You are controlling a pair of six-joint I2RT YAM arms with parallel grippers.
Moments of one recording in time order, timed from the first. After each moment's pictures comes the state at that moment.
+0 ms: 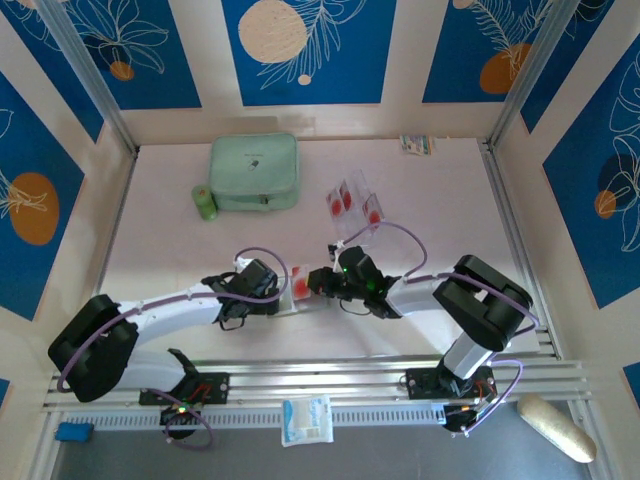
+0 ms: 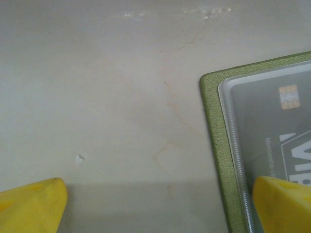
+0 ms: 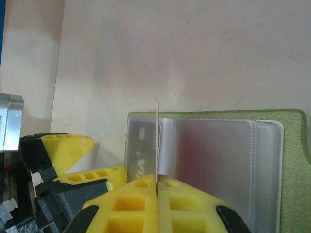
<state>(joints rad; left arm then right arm) -0.77 1.31 0.56 -0.47 -0.29 -0.69 0.83 1.63 0.54 0.53 -0.24 0.98</state>
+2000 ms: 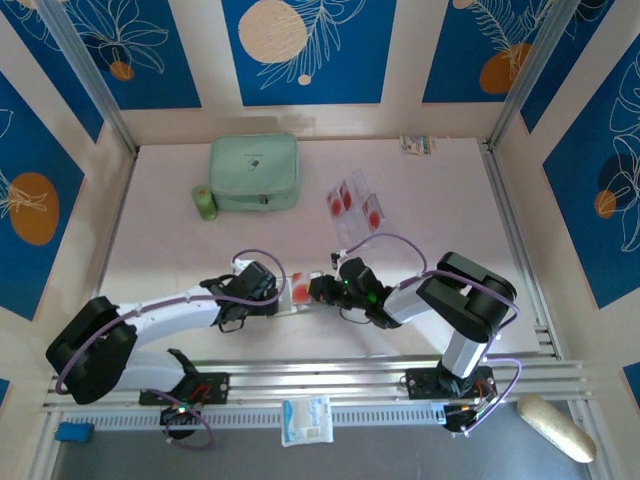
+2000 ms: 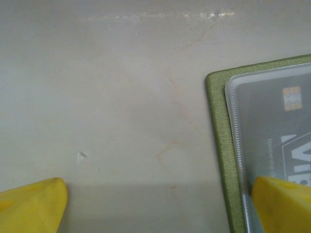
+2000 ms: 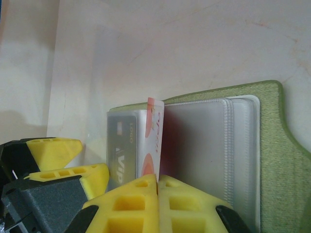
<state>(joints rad) -0.77 1.29 0.53 -0.44 -0.29 -0.71 0.86 1.72 0.46 0.72 -0.18 1.05</state>
